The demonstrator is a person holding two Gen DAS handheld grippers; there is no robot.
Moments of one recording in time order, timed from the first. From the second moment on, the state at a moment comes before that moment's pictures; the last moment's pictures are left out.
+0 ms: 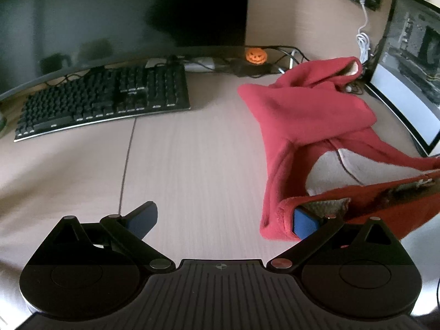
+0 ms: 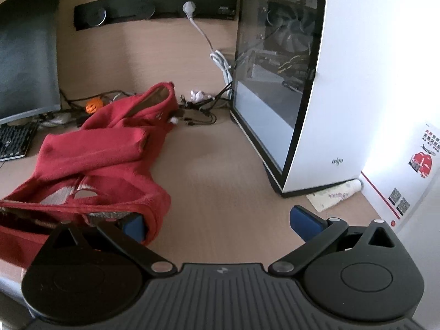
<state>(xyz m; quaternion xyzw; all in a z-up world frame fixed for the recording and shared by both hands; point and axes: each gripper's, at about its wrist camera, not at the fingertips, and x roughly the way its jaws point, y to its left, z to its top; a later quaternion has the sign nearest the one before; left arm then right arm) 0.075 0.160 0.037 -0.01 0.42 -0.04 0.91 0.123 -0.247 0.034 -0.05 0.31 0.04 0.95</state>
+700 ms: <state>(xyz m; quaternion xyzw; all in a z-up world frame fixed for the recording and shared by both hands) 0.064 0.171 0.087 0.03 0.36 -0.11 0.92 0.092 -0.231 0.092 -0.07 0.28 -0.01 0.96</state>
